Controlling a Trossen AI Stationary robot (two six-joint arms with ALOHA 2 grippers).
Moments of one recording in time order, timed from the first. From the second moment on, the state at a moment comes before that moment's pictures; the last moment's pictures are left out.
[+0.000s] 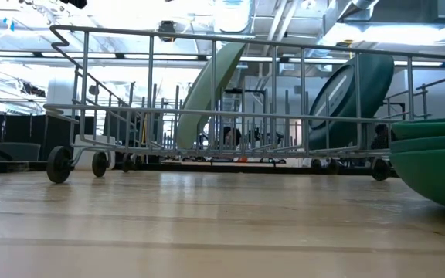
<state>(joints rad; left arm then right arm) -0.80 1.46 1.26 -1.08 -0.82 -0.65 0.91 1.43 0.98 -1.19 0.09 1.74</state>
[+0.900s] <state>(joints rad) -0.59 1.46 1.26 -0.92 -0.83 -0.25 0.91 1.43 1.37 -1.36 0.45 1.48</state>
